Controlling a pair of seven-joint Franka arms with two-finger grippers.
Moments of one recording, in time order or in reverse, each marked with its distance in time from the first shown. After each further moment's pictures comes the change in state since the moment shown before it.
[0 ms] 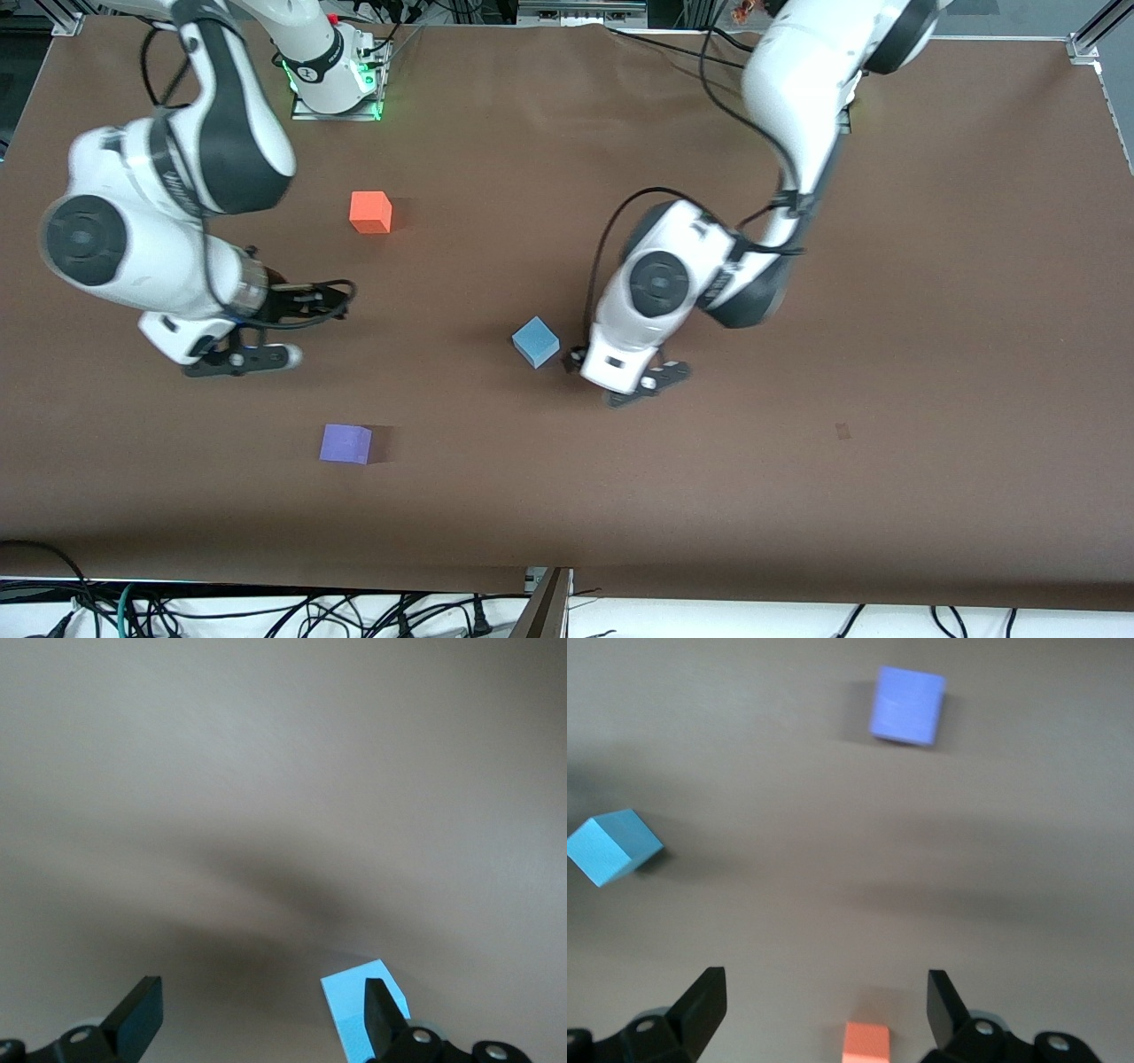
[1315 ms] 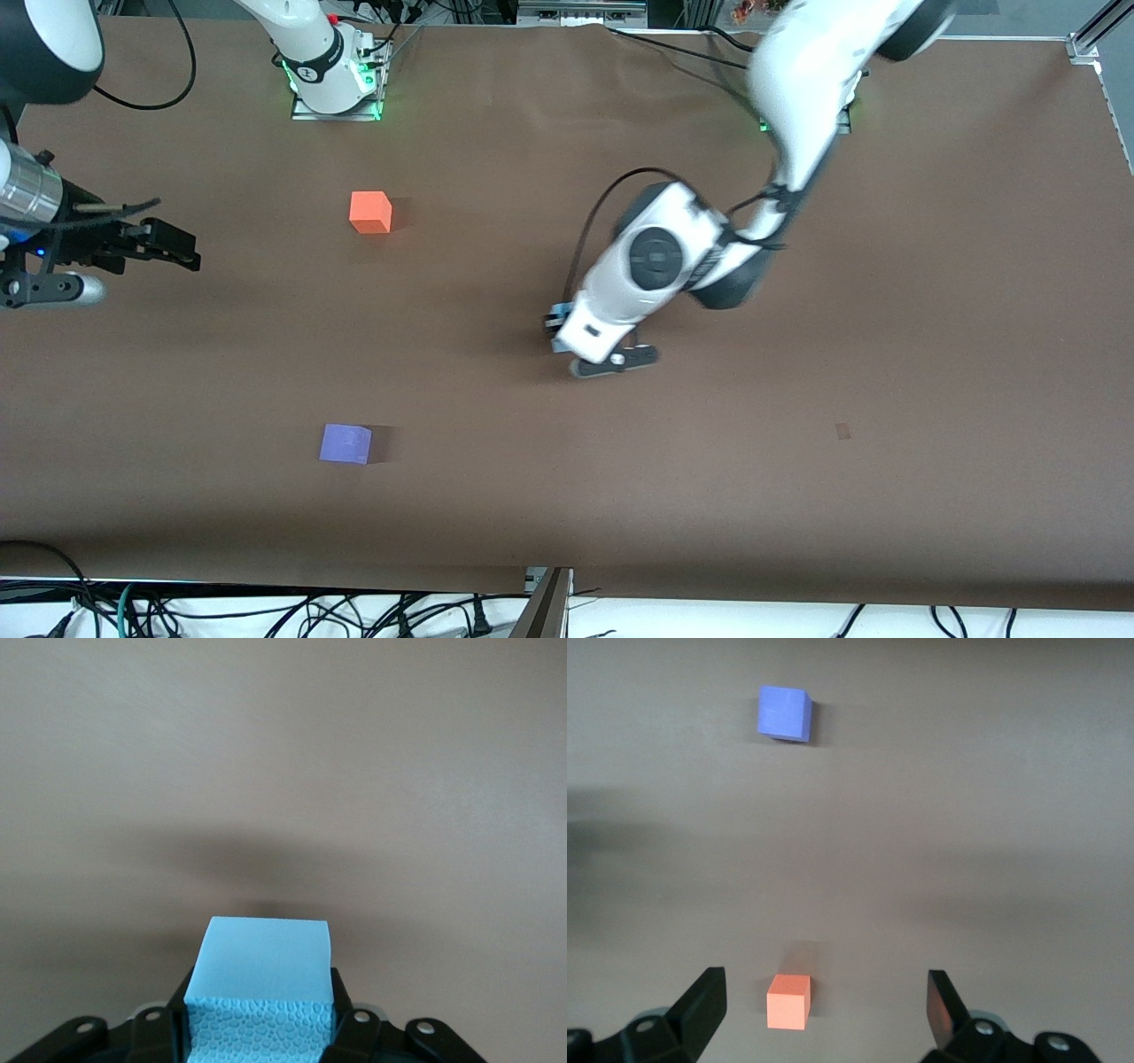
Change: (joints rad) left arm -0.059 0.049 -0.144 -0.165 0.033 0.325 0.065; right arm -0.196 -0.209 -0.019 0.003 -0.052 -0.187 -0.119
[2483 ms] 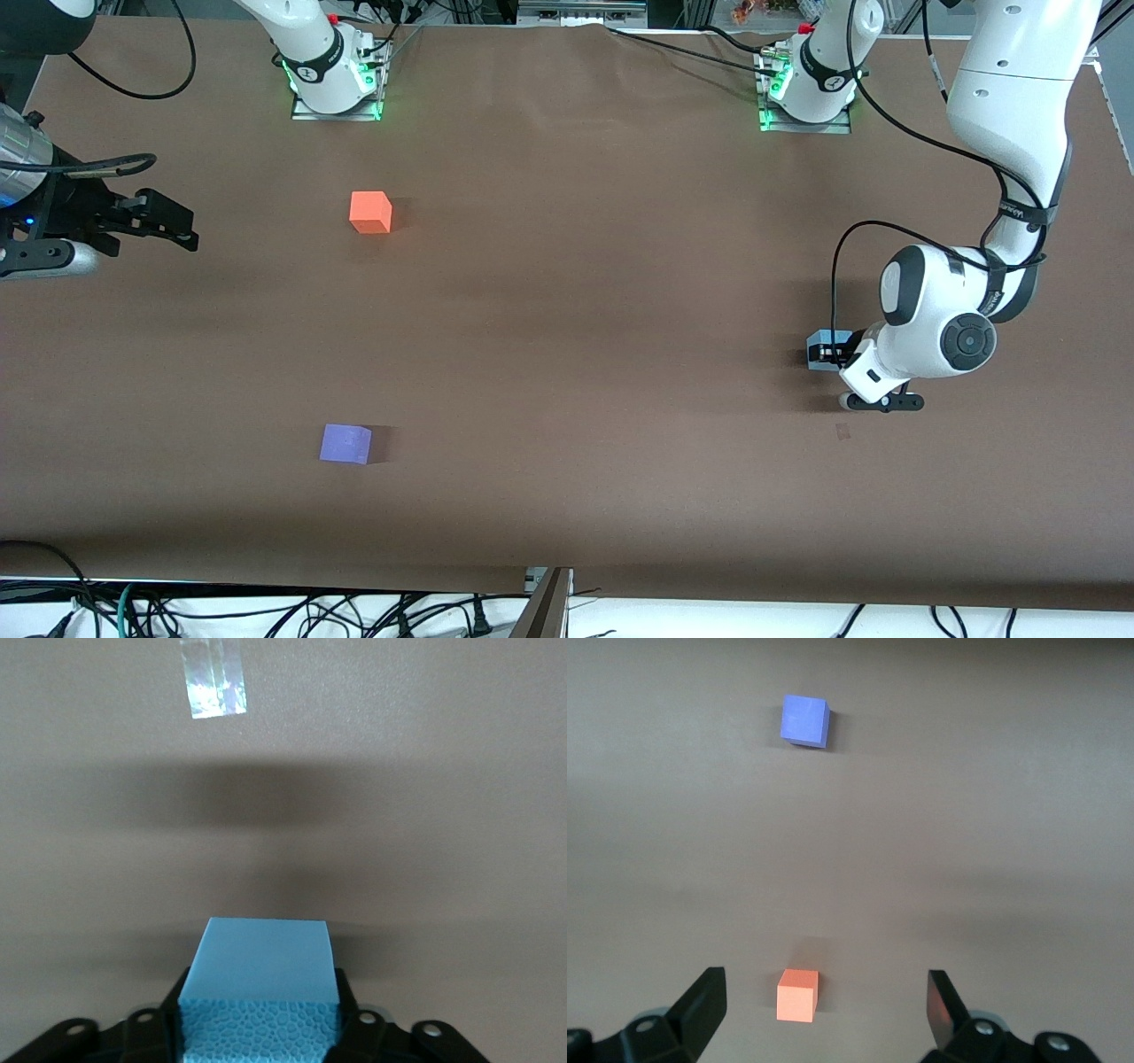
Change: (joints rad) left arm 0.582 -0.282 0.116 -0.590 0.079 -0.032 0.861; right arm 0.026 -0.068 0.006 0.002 0.002 -0.020 0.001
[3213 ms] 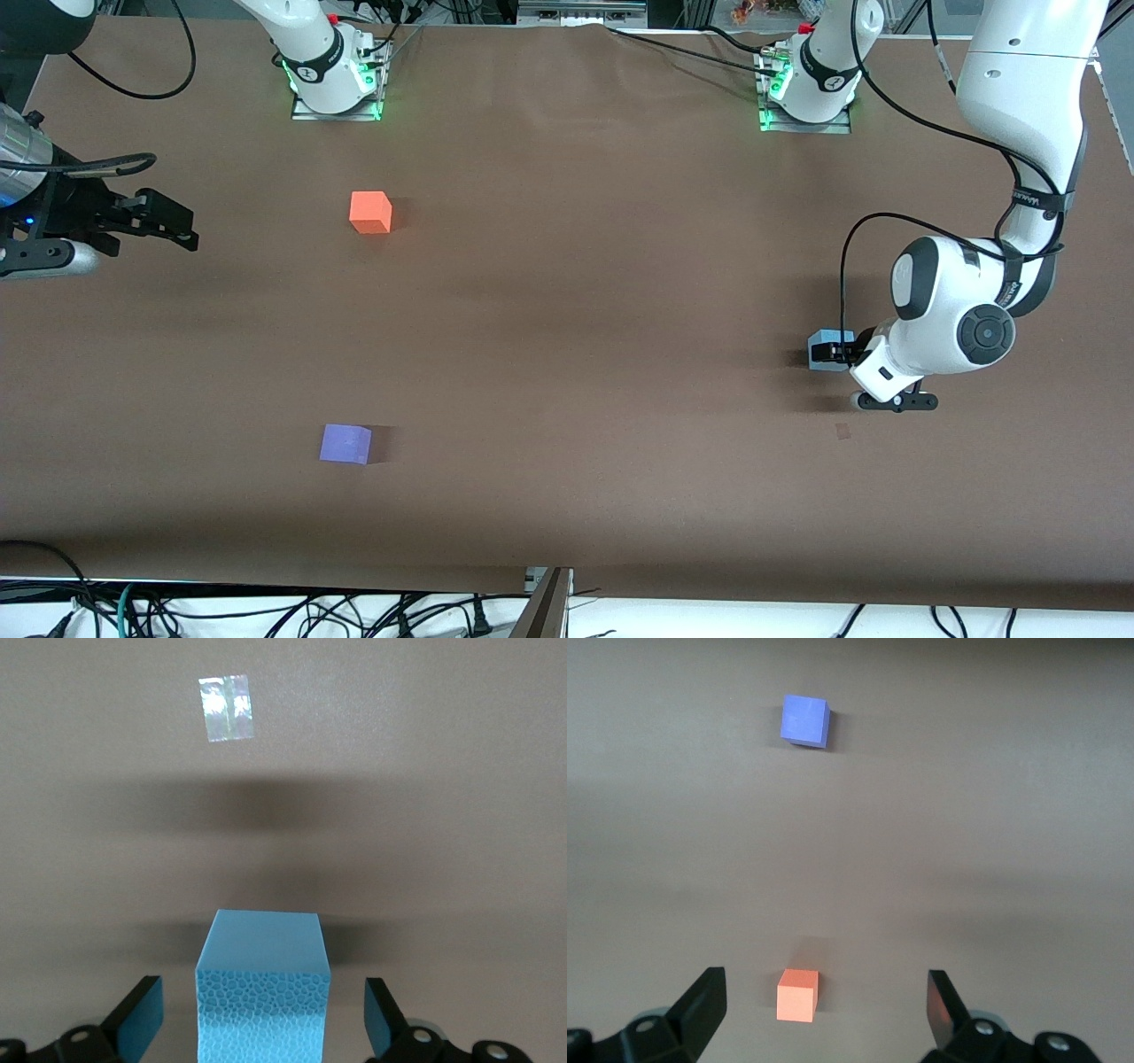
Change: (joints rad) left arm 0.000 -0.039 0.003 0.001 0.000 -0.014 0.000; right arm 0.000 0.000 0.000 0.000 0.000 0.000 0.000
